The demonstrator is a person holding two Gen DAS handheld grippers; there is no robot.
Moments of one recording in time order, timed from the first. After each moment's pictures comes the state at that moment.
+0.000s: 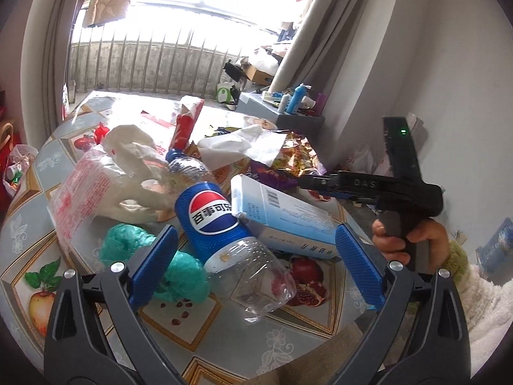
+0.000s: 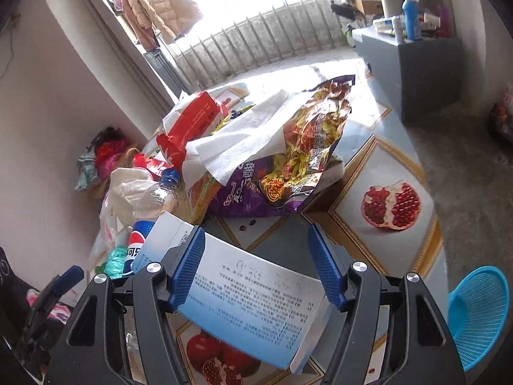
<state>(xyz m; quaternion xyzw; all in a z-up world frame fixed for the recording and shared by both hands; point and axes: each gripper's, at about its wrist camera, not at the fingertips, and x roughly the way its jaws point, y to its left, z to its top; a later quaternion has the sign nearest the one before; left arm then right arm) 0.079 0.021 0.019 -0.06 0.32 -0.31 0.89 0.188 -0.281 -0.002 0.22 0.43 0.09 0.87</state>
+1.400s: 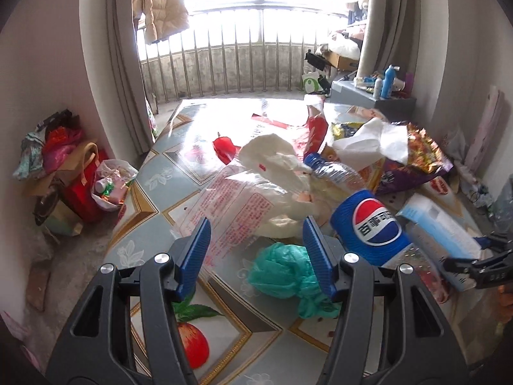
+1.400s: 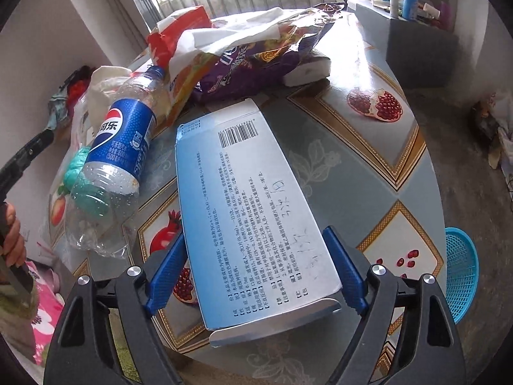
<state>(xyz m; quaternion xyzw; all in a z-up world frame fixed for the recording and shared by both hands) 0.127 0.080 0.015 0.07 0.34 -0.10 0.93 0.121 -0.250 -0.034 0.12 0.52 0.04 0.84</state>
